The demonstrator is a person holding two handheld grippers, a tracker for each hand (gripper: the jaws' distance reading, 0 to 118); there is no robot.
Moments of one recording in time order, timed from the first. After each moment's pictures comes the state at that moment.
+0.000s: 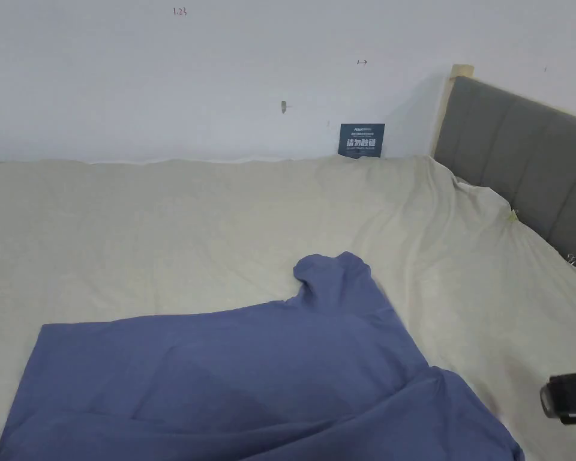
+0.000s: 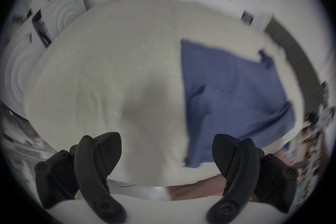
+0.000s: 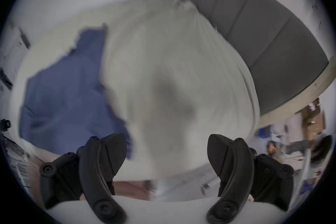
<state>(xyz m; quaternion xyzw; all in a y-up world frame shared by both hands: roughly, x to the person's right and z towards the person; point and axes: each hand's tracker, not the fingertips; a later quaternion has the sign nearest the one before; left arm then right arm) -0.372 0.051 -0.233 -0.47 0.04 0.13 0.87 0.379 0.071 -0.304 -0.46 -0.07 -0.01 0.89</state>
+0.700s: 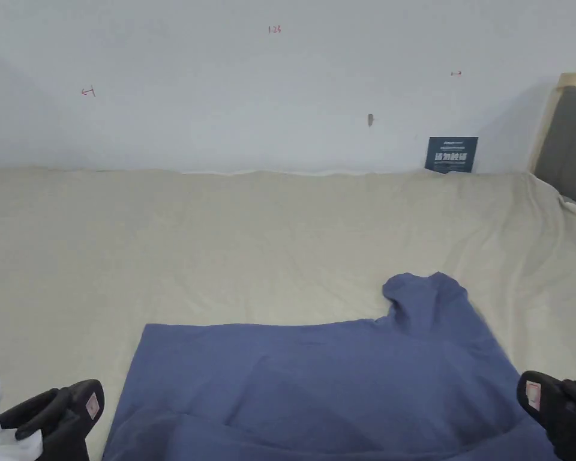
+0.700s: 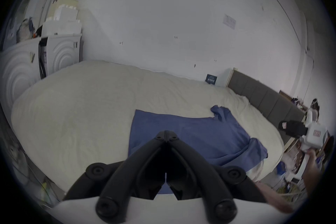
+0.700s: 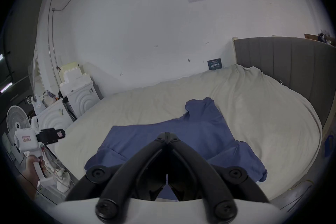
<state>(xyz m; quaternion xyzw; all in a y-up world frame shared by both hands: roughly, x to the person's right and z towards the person) -0.268 0.096 -0.168 -0.21 0.01 0.10 0.97 0.206 0.088 -0.225 -0.19 0.15 -0.12 0.96</state>
